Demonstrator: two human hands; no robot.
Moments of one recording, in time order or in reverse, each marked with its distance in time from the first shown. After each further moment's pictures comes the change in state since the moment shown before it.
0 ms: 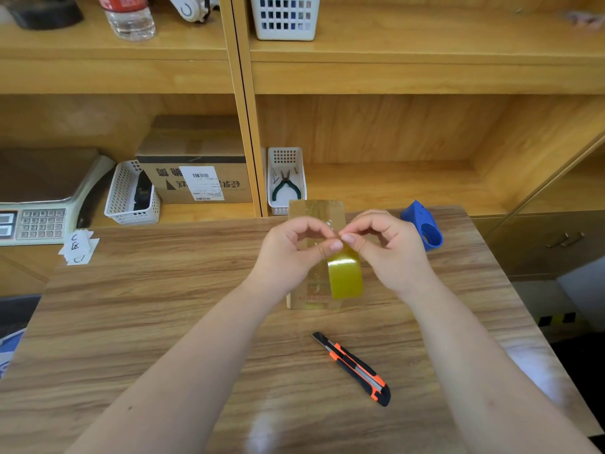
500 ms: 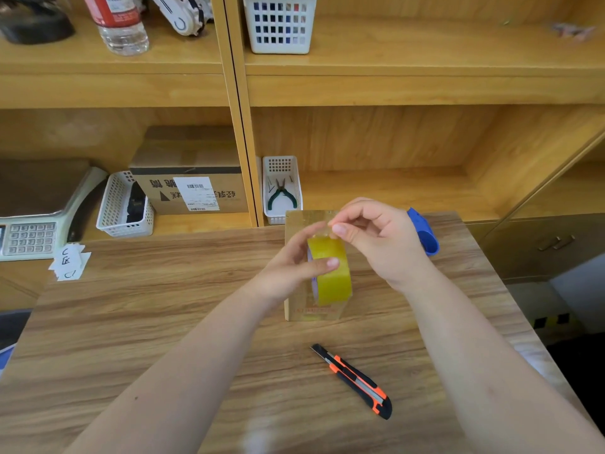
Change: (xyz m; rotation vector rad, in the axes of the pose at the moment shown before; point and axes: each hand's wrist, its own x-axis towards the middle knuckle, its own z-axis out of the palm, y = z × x) left_hand 0.019 -0.022 -0.010 -0.204 -0.299 -0.221; right_hand 0.030 -0.021 0.003 0.161 -0.064 0.003
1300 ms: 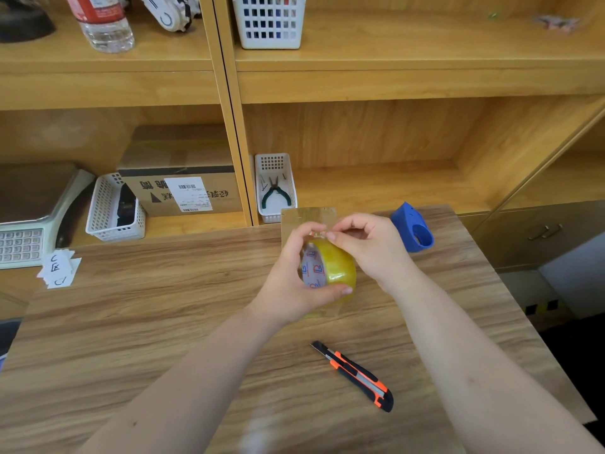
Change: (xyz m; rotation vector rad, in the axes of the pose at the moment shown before) left_hand -0.017 -0.006 0.015 0.302 0.127 0.280; right_hand -0.003 0.022 0.009 -0.137 0.160 0.358
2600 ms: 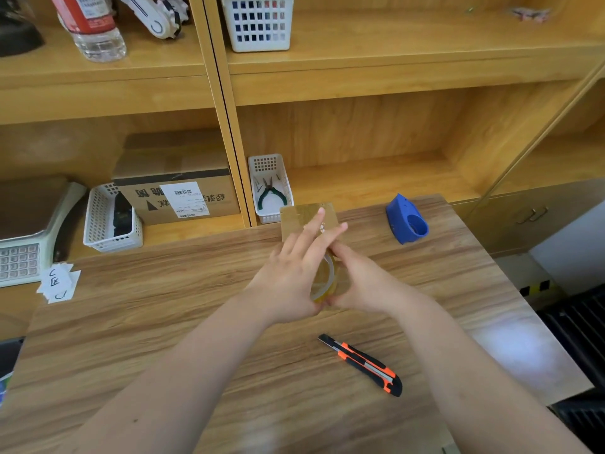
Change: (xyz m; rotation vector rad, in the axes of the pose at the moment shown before) left_hand -0.001 0.003 -0.025 0.968 -0.299 0.225; right_hand -0.037 0.015 0.018 -0.423 -0.419 0.015
